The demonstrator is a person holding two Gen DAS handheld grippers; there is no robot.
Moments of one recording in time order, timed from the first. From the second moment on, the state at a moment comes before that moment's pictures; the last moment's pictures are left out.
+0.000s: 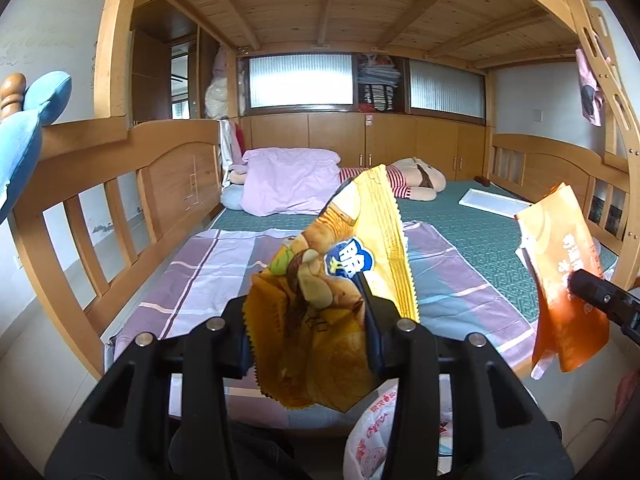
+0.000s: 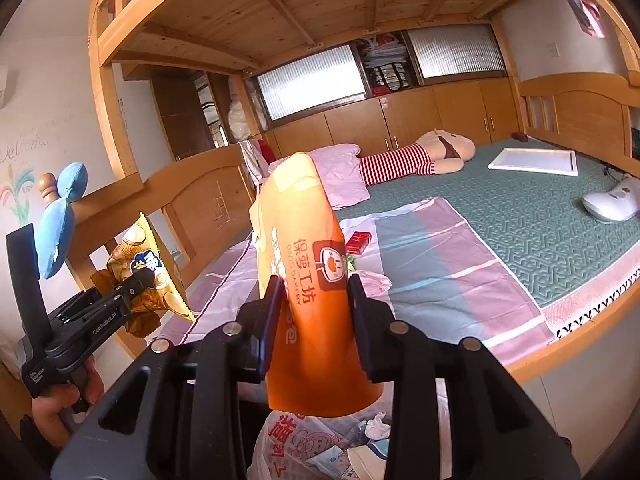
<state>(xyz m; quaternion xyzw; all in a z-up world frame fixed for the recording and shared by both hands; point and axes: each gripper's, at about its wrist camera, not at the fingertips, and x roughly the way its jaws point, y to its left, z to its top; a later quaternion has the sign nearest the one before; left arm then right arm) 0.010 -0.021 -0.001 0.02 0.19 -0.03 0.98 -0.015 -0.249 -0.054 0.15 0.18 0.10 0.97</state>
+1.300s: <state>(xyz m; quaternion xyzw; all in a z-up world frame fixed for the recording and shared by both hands) 0.018 -0.069 -0.065 0.04 0.29 -0.18 0.94 -0.032 -0.279 -0.095 0.13 0.20 -0.08 0.97</state>
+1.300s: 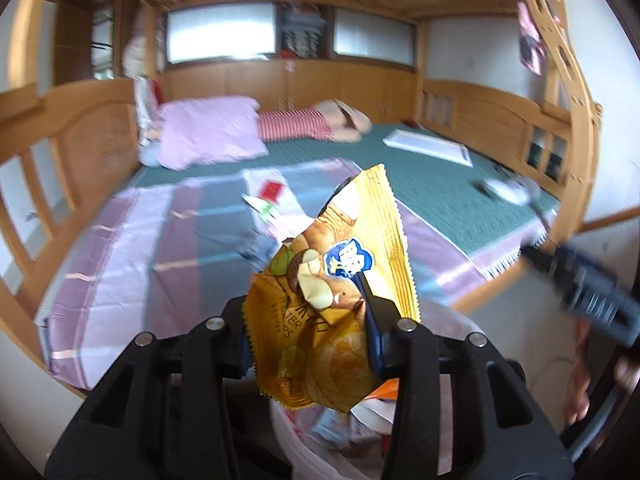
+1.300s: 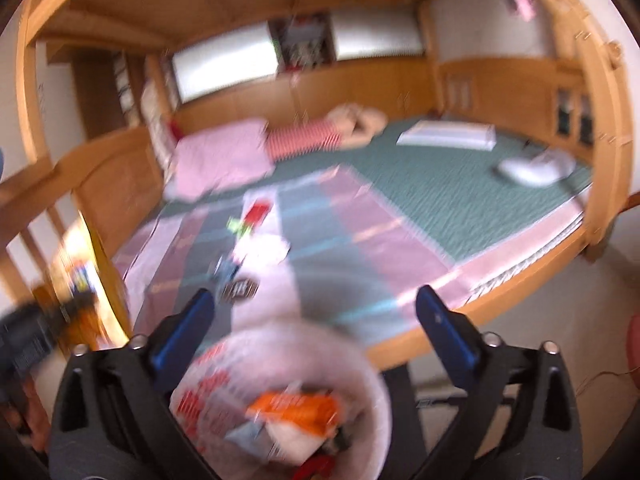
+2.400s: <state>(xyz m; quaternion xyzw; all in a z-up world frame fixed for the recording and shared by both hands) 0.173 0.032 -0.155 -0.09 0.34 -0.05 0.94 0.096 -0.245 -0.090 0.07 0.23 -0.07 0.97</state>
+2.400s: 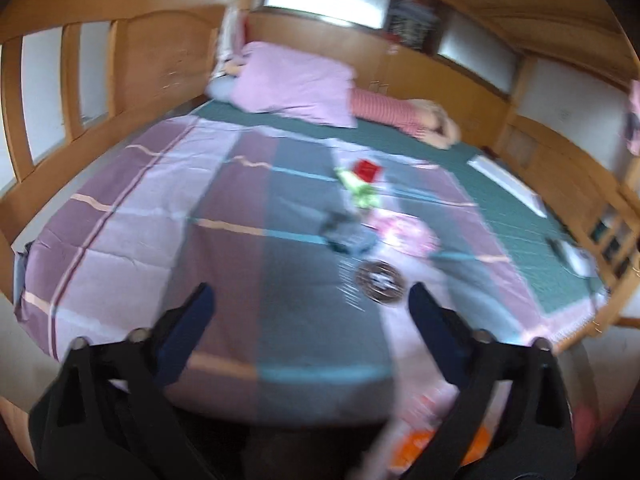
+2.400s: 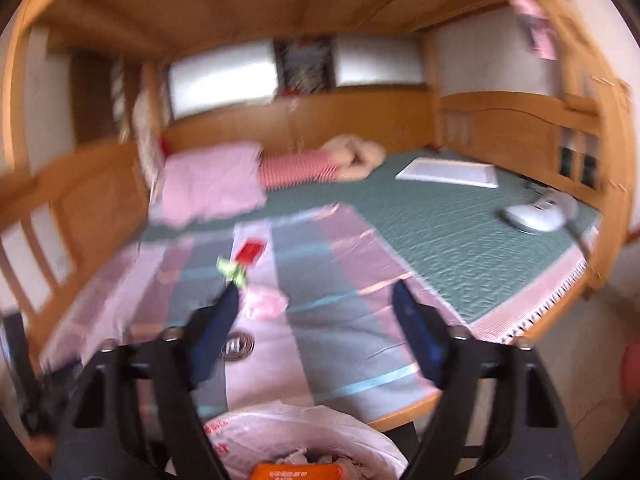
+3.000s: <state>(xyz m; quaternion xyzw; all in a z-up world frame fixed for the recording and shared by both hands) 0.236 0.131 -0.225 -0.19 0.39 0.23 0.87 0.389 -0.075 -0.227 -0.05 0.48 0.08 0.87</state>
